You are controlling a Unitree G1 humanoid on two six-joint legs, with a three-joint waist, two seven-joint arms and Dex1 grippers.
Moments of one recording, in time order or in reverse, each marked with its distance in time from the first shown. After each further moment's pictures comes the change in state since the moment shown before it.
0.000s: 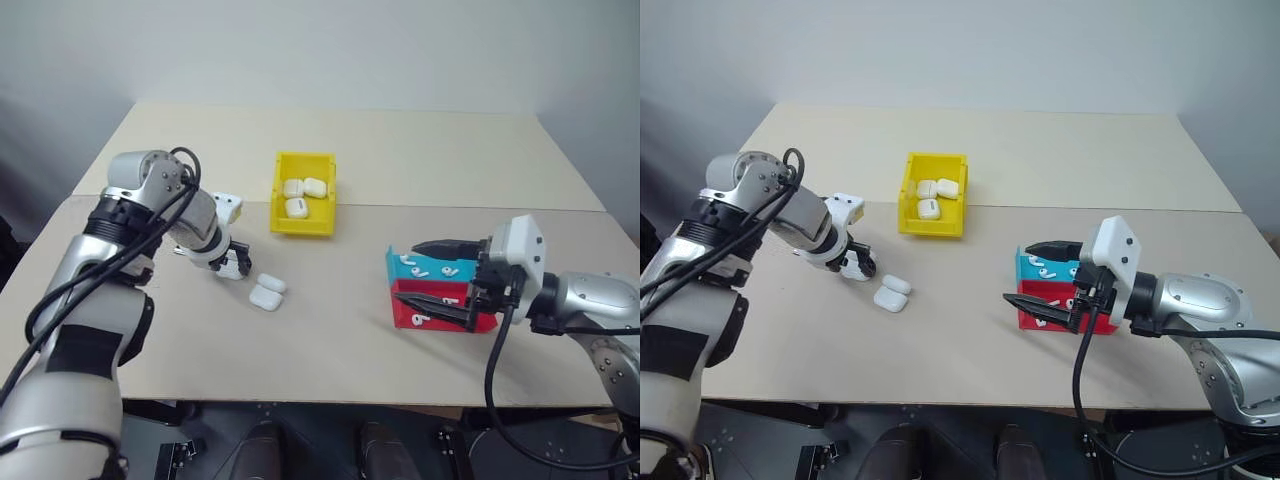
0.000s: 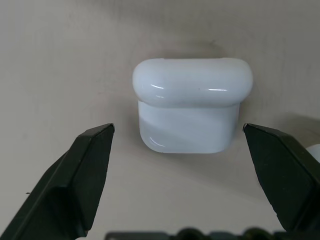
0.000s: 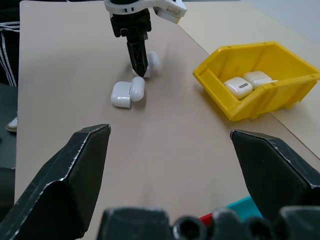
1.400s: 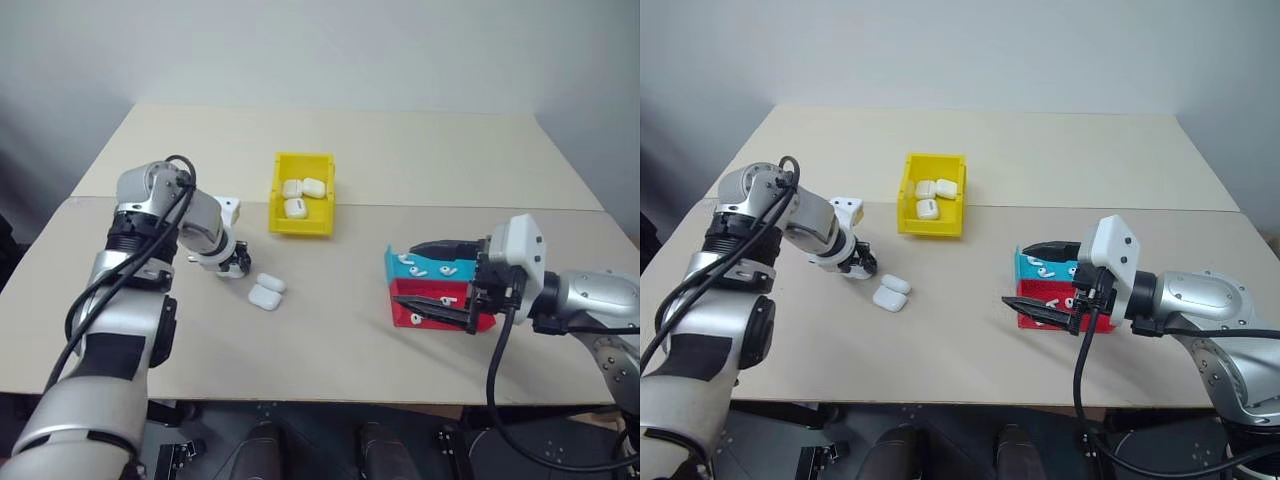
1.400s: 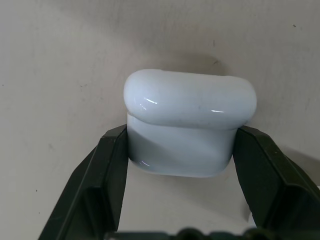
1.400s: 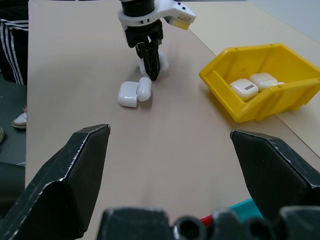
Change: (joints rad) left arm 0.081 -0.130 0.326 0.022 0.223 0.000 0.076; right arm -0.015 -0.015 0.000 -0.007 0.012 0.021 0.024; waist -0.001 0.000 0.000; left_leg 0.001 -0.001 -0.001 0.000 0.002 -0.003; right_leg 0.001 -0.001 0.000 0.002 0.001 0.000
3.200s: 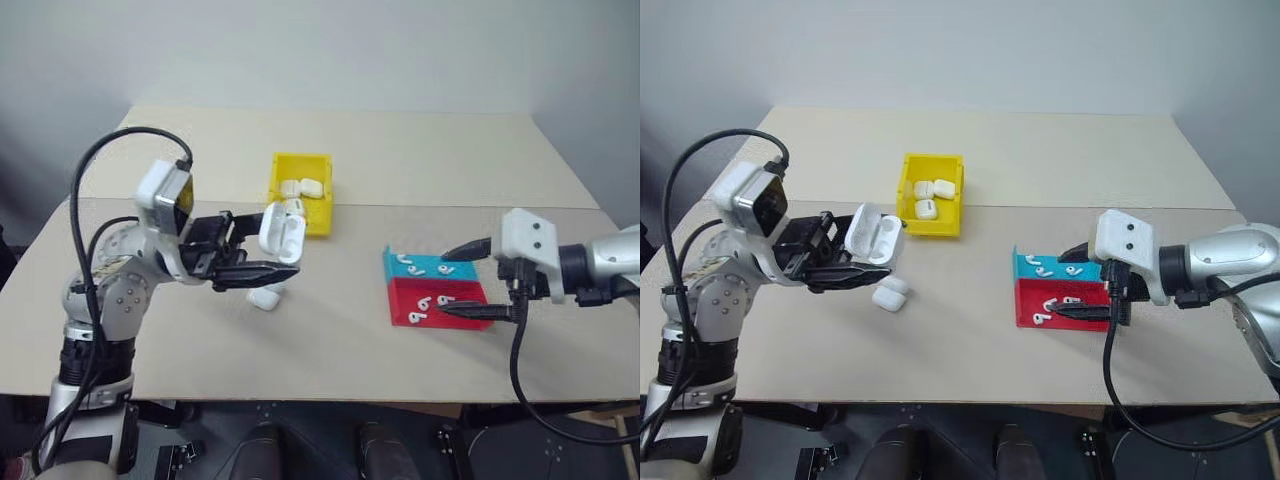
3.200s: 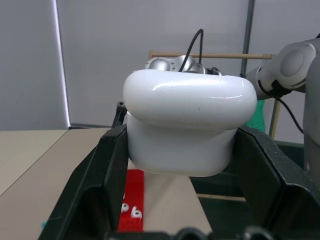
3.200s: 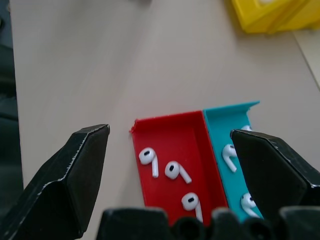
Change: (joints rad) left arm 0.654 0.061 0.221 -0.909 0.028 -1.078 -1.803; right arm -0.200 -0.323 0.178 0.210 -0.237 0.009 0.301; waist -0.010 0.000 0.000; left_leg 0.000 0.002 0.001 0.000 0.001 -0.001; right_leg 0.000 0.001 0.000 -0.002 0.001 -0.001
